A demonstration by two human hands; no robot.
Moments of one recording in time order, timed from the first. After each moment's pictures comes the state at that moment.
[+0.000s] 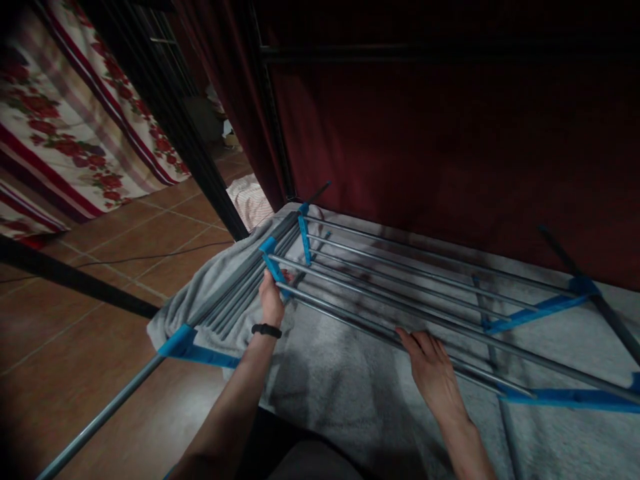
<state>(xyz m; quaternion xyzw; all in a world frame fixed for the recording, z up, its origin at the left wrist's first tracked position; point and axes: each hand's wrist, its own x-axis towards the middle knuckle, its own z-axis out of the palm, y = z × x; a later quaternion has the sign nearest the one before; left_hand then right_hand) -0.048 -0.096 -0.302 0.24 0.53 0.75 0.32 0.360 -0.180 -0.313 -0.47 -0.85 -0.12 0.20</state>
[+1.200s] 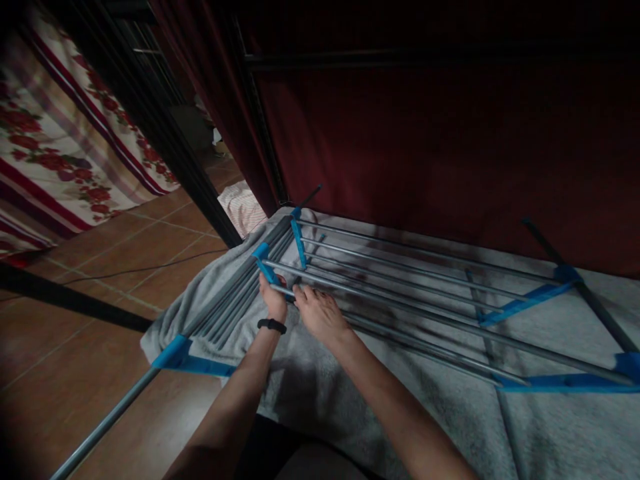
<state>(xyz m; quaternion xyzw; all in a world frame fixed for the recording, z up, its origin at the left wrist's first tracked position) -0.038 -0.075 -0.292 0.21 0.57 0.75 0.27 0.123 -0.123 -0.229 -0.40 -0.91 0.02 0.09</state>
